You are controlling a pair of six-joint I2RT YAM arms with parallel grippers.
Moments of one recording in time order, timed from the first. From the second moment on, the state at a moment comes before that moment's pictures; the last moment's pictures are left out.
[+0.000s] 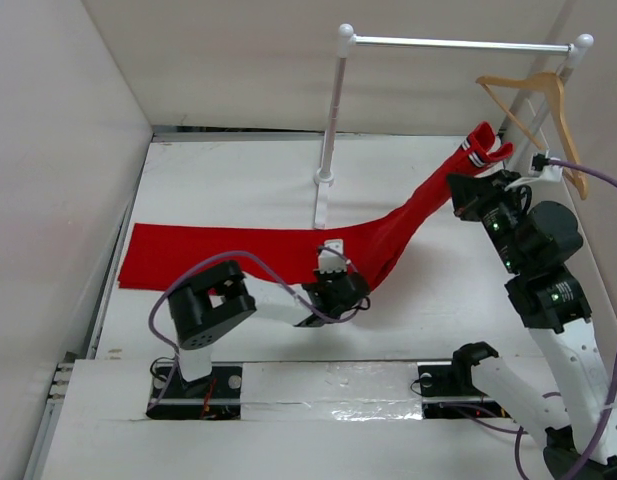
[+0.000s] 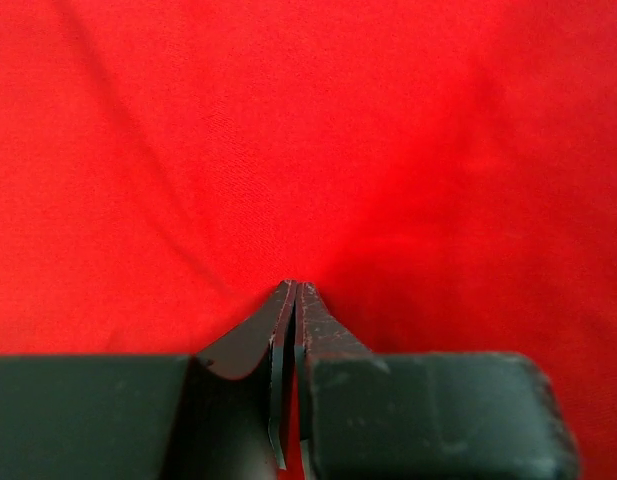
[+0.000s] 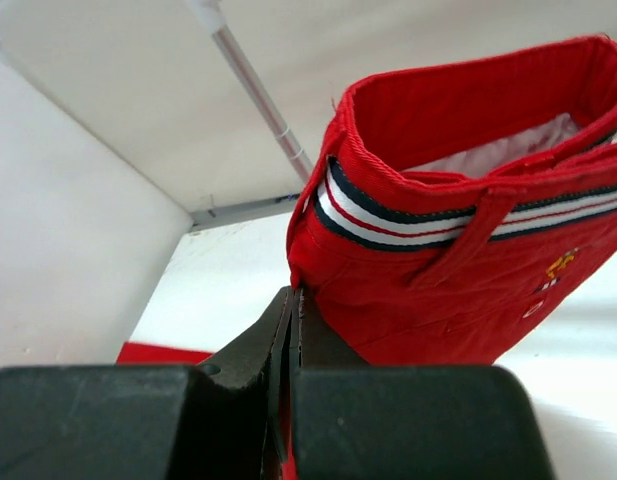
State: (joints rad) left arm -1.18 1.77 0.82 0.09 -0.76 -0.99; right arm 0.31 0.73 1.08 -0.26 0.08 0.51
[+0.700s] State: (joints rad) left arm -0.65 0.92 0.93 -0.06 -0.53 -0.73; right arm 0.71 1.23 1.49 -0.27 0.11 0.41
